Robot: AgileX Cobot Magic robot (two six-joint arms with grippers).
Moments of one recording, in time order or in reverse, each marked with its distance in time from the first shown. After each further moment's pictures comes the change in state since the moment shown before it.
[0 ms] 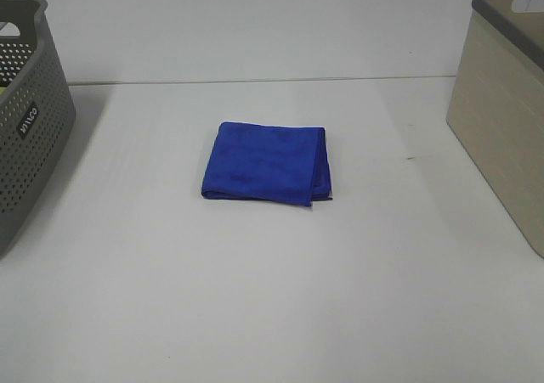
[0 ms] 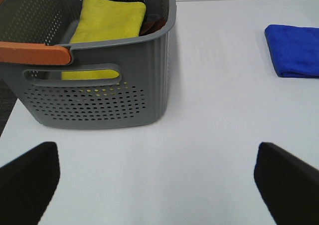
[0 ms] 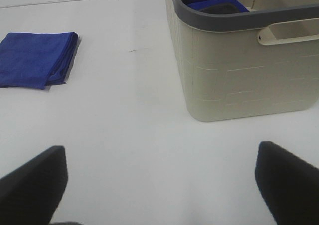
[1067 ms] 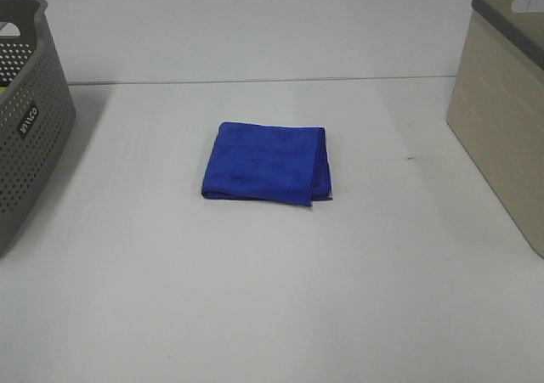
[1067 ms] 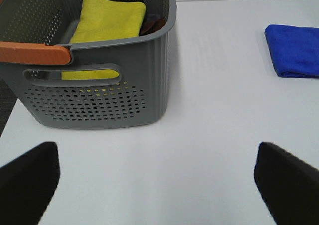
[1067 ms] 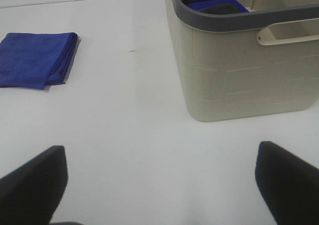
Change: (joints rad) left arm 0.000 0.000 0.000 0.000 0.000 0.000; right arm 0.000 0.000 0.000 -0.001 0.000 0.000
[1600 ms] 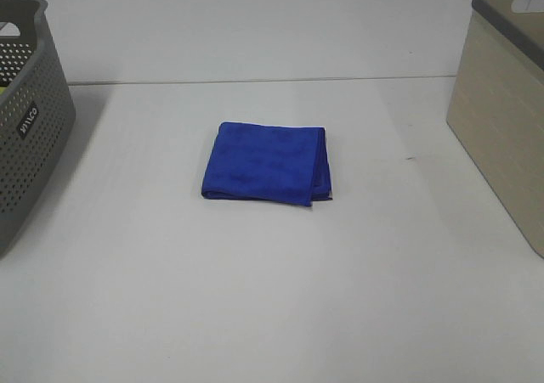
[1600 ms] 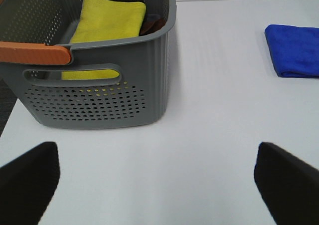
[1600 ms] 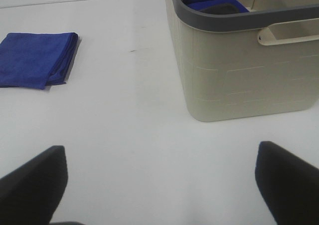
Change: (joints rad) left arm 0.000 0.000 0.000 0.000 0.000 0.000; right arm 0.000 0.001 0.000 0.004 0.001 -0.001
